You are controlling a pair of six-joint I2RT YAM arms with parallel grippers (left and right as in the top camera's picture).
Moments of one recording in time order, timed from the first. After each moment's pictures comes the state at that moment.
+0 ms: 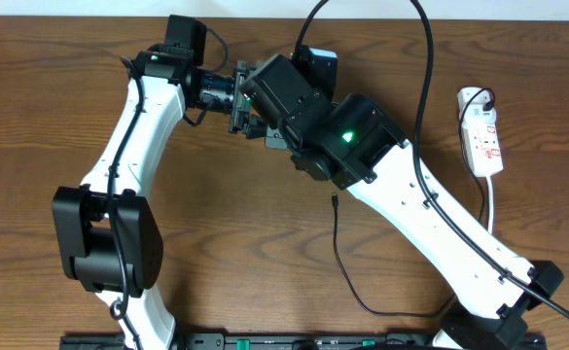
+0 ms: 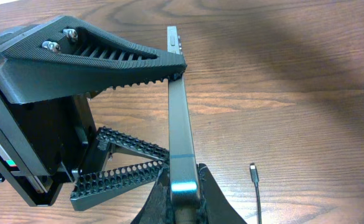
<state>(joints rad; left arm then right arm) -0.15 1.93 1.67 -0.94 1.39 -1.09 0.83 1.81 2.07 -1.27 0.41 0.85</state>
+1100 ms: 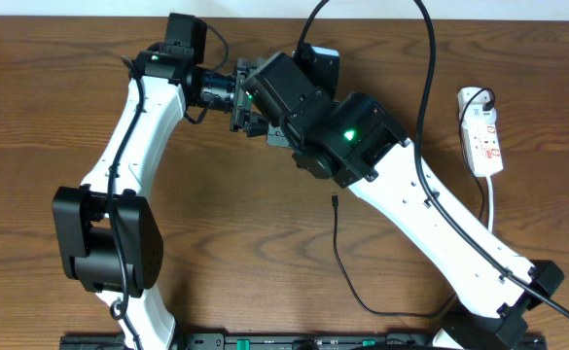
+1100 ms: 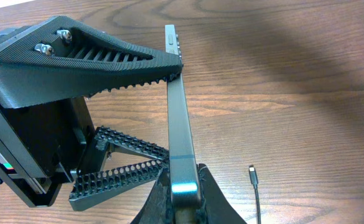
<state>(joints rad) -0.15 1.93 1.67 -0.91 1.40 -1.10 0.82 1.81 2.07 -1.27 0.41 0.85</state>
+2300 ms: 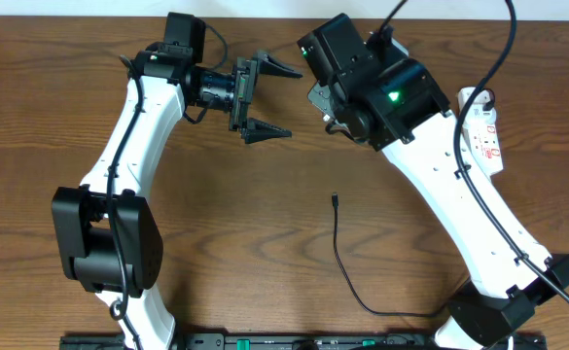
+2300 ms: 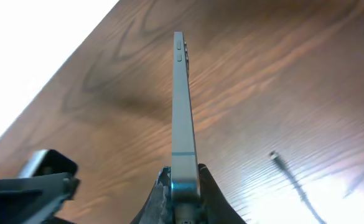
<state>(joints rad) -0.15 1.93 1.67 -0.91 1.35 -1.09 0.63 1.81 2.06 -1.29 0.33 1.26</state>
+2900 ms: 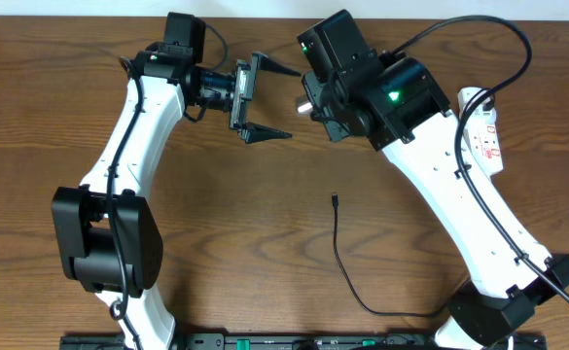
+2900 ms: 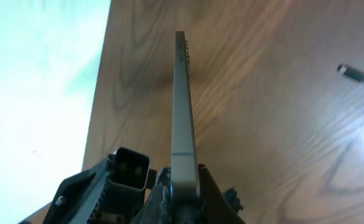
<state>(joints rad) -0.15 1.93 1.67 -0.91 1.36 -1.28 0.63 1.81 2.06 -1.24 0.17 1.73</state>
